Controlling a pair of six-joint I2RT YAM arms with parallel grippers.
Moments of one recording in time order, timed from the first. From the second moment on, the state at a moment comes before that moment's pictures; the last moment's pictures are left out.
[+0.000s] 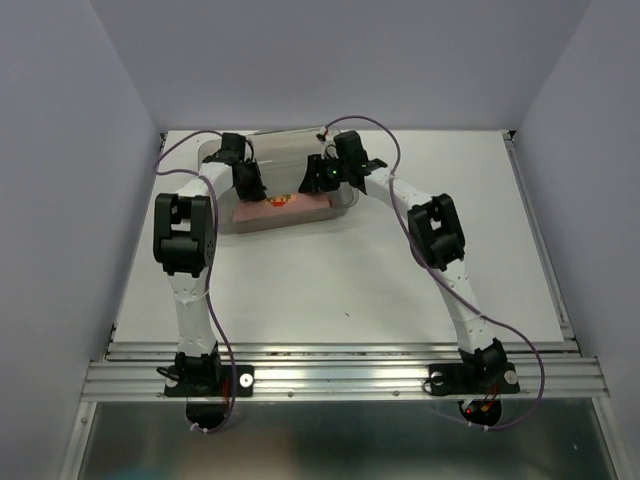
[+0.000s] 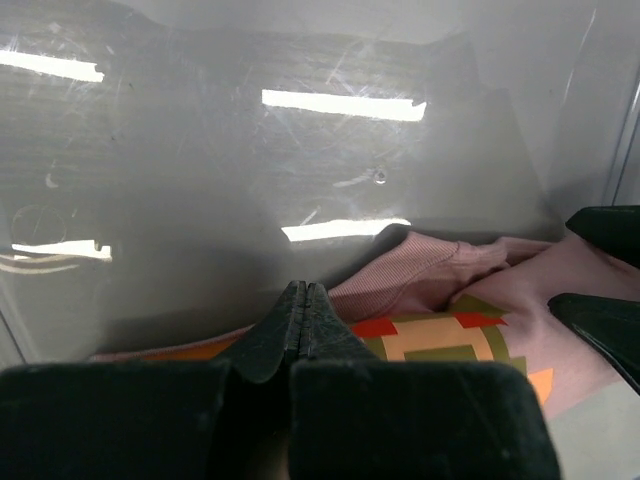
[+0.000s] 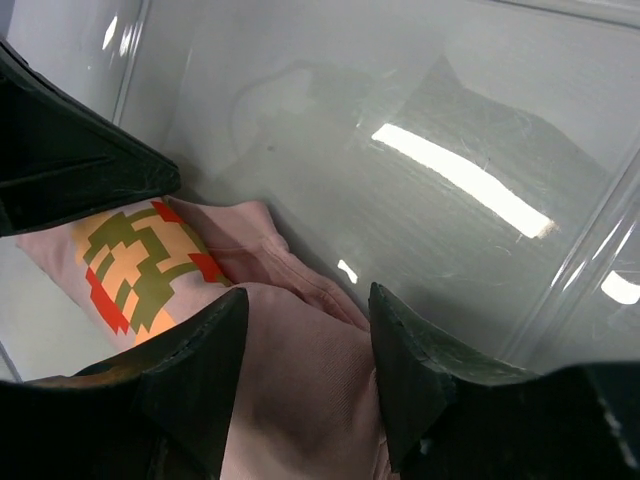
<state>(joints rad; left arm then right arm) -0.11 2.15 1.66 -0.50 0.22 -0.39 0.50 2.54 2.18 -0.25 -0.51 0.35</state>
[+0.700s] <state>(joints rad) -0.11 1.73 1.75 -0.56 0.11 -0.35 0.50 1.97 1.89 -0.27 -0.04 0.23</state>
